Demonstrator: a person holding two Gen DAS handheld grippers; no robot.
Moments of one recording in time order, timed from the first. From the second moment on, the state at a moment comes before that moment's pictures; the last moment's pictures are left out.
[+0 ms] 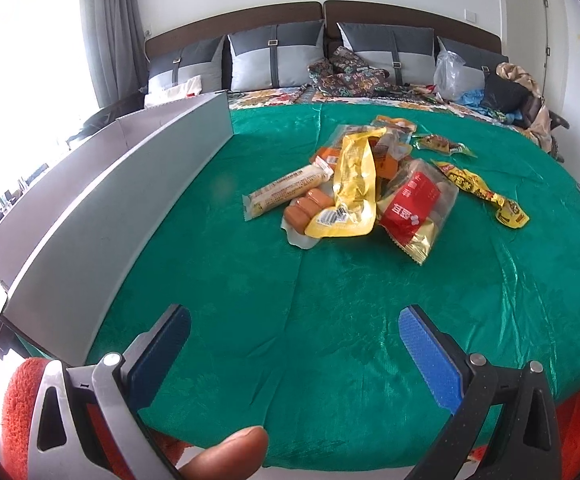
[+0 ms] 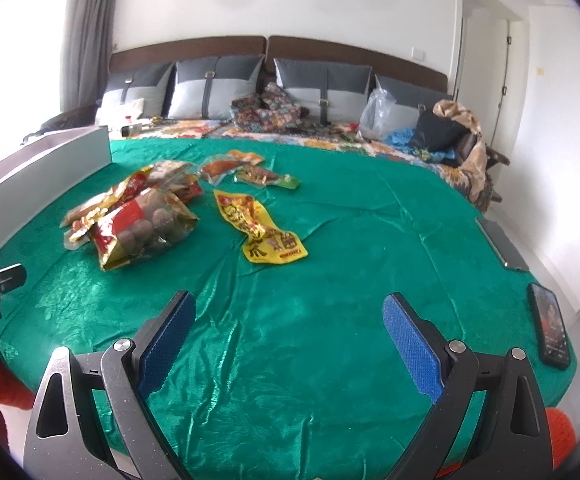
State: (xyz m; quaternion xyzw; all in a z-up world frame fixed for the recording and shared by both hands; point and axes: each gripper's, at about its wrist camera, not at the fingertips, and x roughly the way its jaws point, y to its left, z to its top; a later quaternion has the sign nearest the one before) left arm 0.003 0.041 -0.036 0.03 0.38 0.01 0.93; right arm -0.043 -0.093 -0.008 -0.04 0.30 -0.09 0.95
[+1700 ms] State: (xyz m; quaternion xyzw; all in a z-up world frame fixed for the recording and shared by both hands) left arm 0.040 0.052 -0.086 0.02 0.46 -0.04 0.89; right arm -0.016 -0.130 -0.068 0.04 0.43 -0.11 0.89
